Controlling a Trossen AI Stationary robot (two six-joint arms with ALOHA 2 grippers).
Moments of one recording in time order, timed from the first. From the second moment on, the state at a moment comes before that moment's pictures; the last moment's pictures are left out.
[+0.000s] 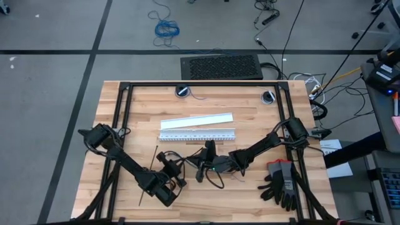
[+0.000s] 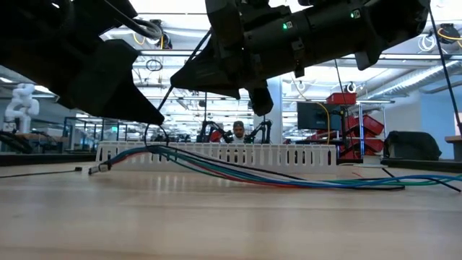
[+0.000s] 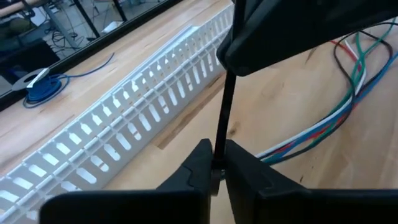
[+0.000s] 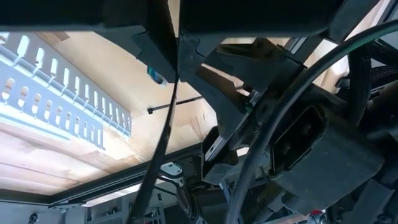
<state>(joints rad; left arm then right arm) -0.70 1.90 1.01 -0.46 -1.13 -1.09 0.35 2.03 1.04 0.75 0.55 0.43</state>
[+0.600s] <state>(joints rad) -0.72 1.94 1.01 -0.44 -1.04 -1.13 0.32 2.02 1.04 0.82 0.57 0.26</state>
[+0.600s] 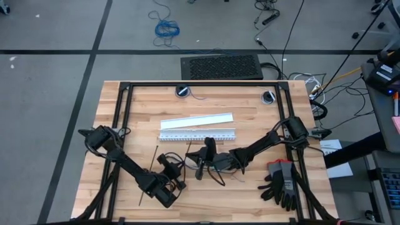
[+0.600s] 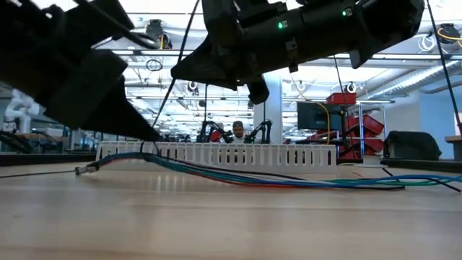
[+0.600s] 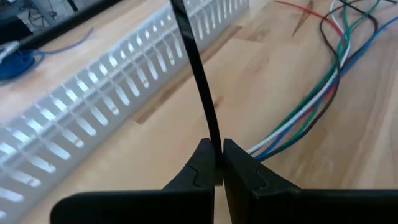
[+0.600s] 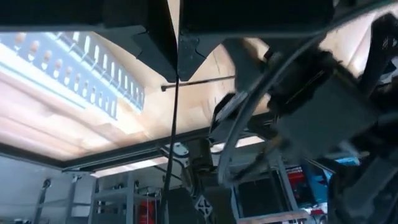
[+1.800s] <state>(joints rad) -0.74 1.99 1.01 -0.40 -0.98 -1.20 0.39 1.96 1.04 1.10 1.17 -0.76</state>
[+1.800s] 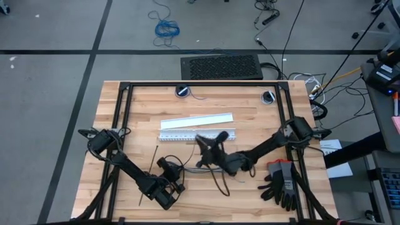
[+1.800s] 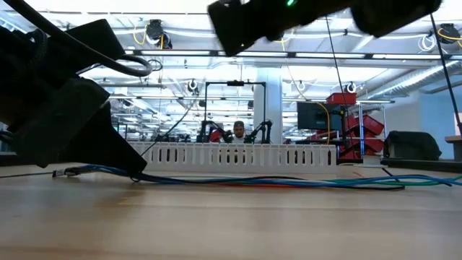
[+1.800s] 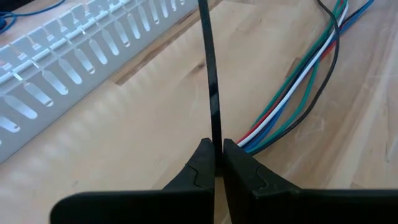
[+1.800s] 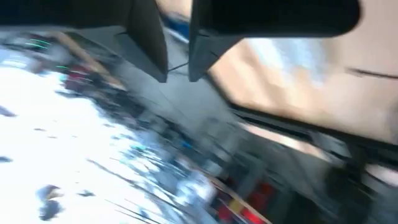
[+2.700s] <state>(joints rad) -0.72 1.99 1.01 -0.37 -1.06 -1.17 0.39 2.20 1.04 0.94 0.62 0.51</state>
